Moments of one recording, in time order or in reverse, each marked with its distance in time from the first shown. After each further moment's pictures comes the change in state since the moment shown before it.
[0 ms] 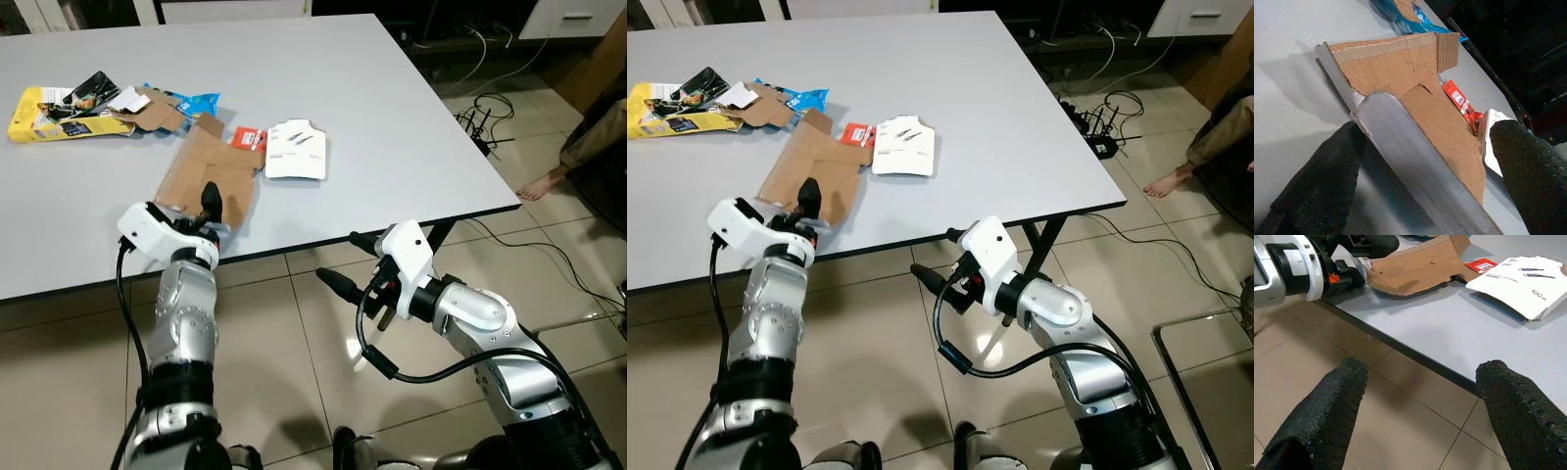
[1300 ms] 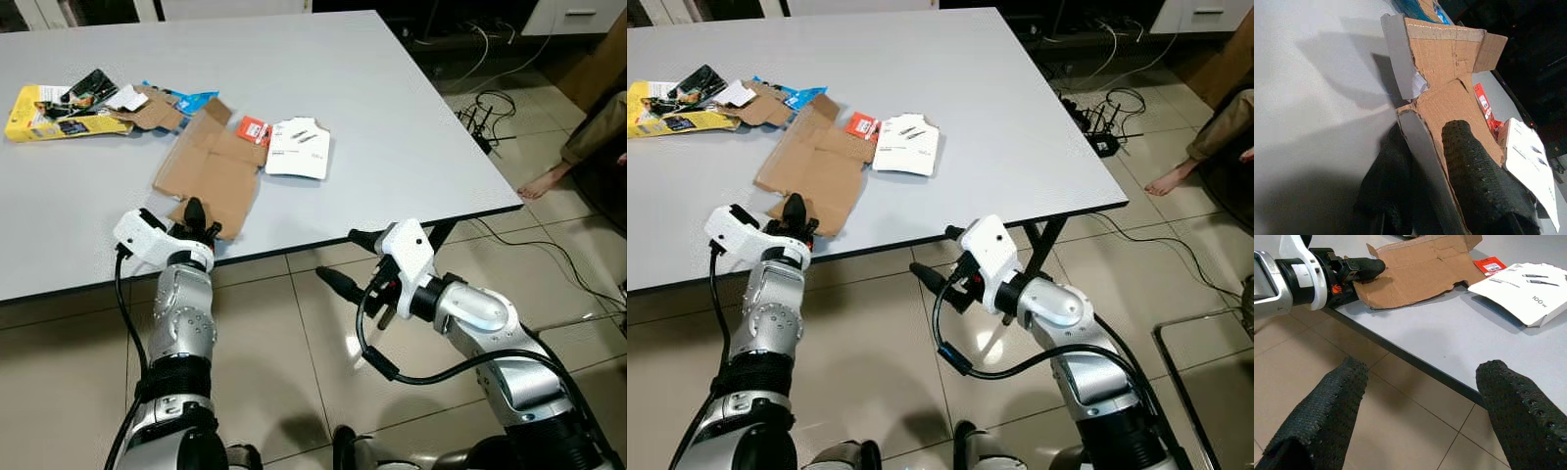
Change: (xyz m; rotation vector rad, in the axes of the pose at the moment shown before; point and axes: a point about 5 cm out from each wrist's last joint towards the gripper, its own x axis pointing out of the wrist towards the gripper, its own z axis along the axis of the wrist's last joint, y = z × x) left arm 0.004 0.012 -0.002 -0.028 -0.020 0.027; right arm -0.001 0.001 0.004 -0.020 -0.011 -0.001
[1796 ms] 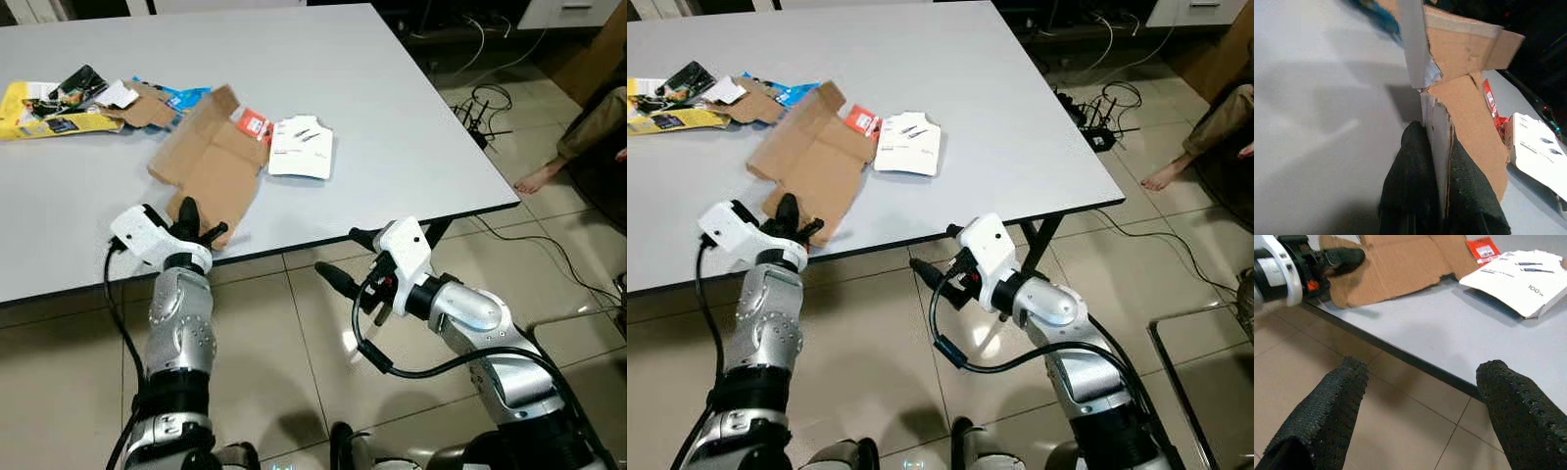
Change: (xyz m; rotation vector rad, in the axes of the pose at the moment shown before) left arm -0.012 -0.006 0.011 0.211 -0.079 -0.038; right arm 0.005 -0.001 -0.004 0.034 0.001 -0.043
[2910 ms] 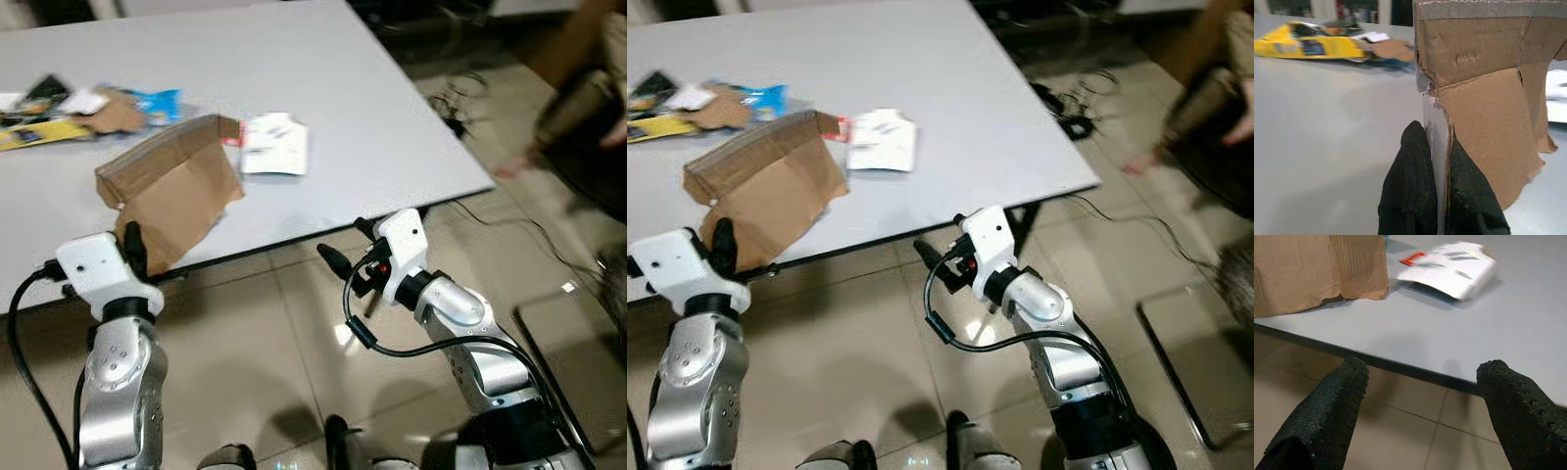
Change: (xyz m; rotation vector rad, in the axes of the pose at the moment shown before) left arm -0.065 0.017 0.044 0.477 -0.078 0.069; right arm 0.014 -0.008 -0.007 0.067 -0.046 -0.145
